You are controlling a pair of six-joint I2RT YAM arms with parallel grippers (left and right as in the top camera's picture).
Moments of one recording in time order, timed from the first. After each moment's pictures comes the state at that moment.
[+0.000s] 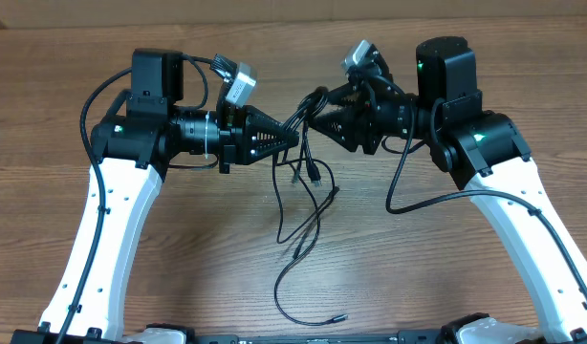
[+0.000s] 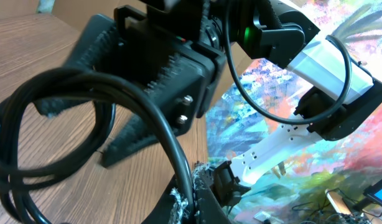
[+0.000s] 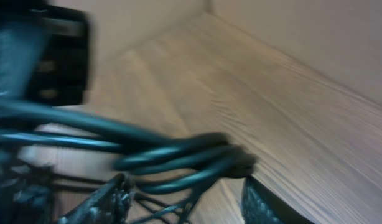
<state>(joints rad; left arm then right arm) -0.14 1.47 1.41 -0.81 1.42 0.25 0.33 1.45 1.41 -0.56 -0.80 -0.23</state>
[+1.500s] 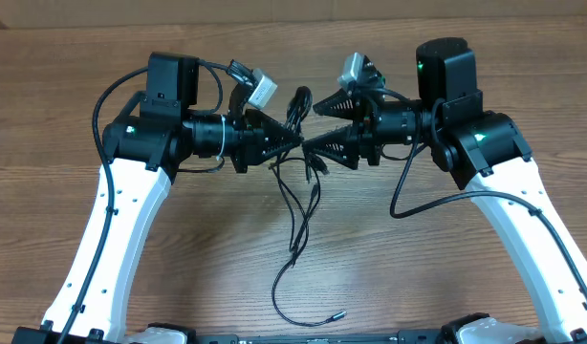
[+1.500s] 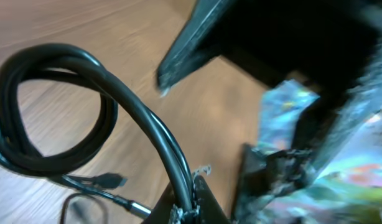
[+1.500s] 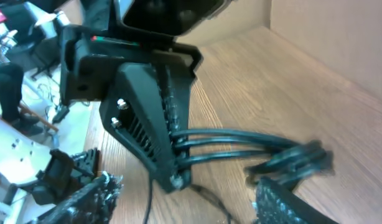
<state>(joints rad) -0.20 1.47 1.41 -0.85 1.07 0.21 0.33 1.45 1.41 -0.60 -0.98 -0.29</state>
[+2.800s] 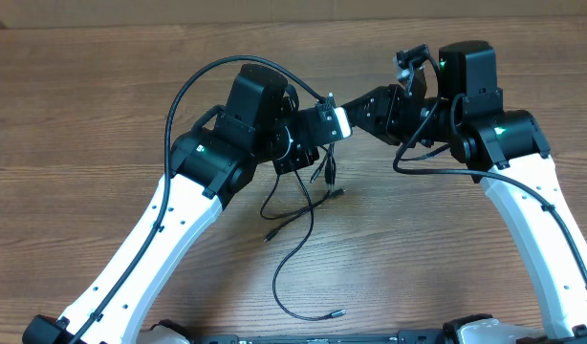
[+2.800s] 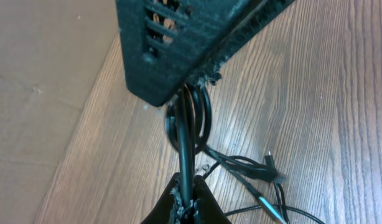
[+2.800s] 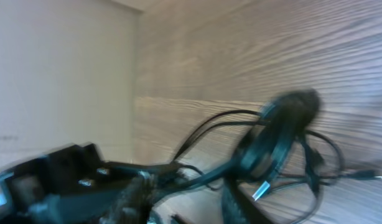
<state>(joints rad) -0.52 1.47 1.41 -0.68 0.30 0.73 0.23 1.45 1.41 -0.74 -0.72 0.64</state>
